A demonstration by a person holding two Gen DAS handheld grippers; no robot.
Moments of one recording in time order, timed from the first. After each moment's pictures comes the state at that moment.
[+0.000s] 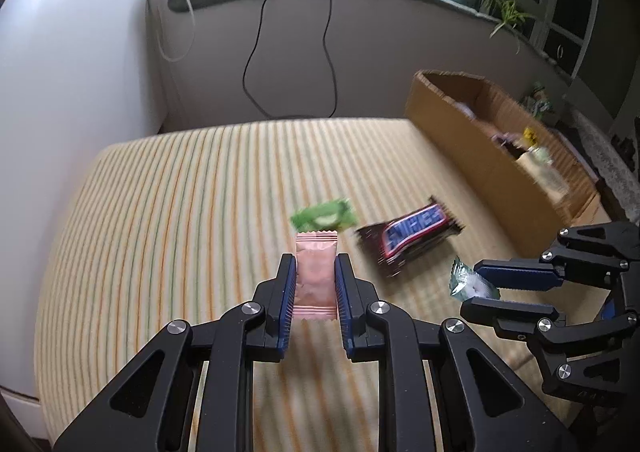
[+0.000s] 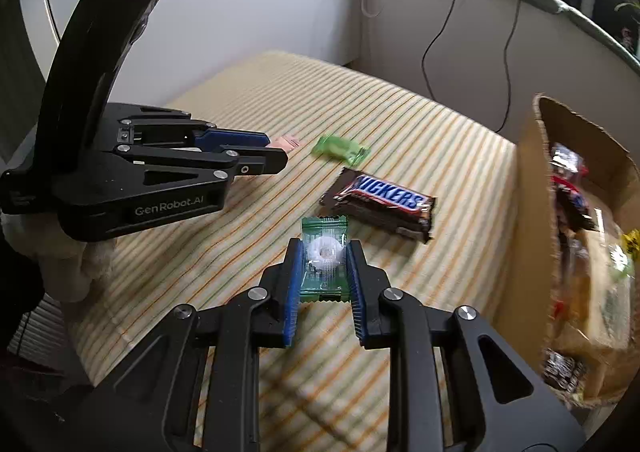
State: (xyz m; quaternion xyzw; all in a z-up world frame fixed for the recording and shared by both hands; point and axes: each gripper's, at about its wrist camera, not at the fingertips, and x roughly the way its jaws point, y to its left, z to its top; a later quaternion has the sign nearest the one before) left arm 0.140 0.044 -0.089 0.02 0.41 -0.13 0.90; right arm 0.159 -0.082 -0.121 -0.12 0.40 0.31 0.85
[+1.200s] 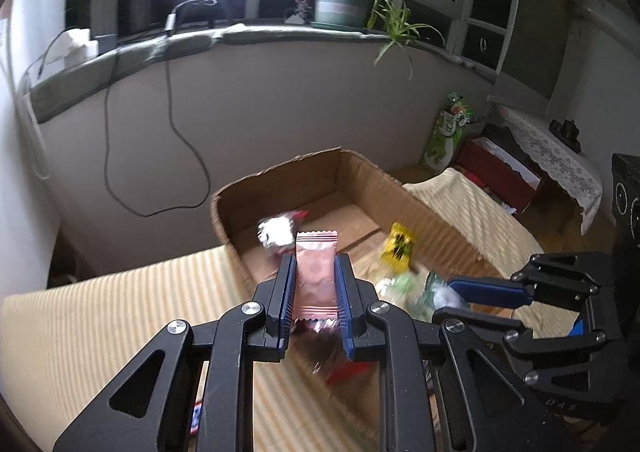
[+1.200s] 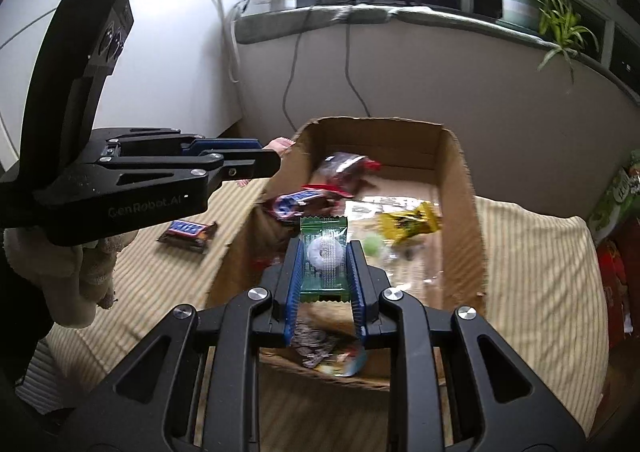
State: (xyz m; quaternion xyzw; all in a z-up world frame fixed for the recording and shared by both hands) left arm 0.203 -0.135 -0.032 0.05 0.35 -0.27 0.90; right arm 0.181 -0.254 -0.064 -0.04 0.35 0.18 0.92
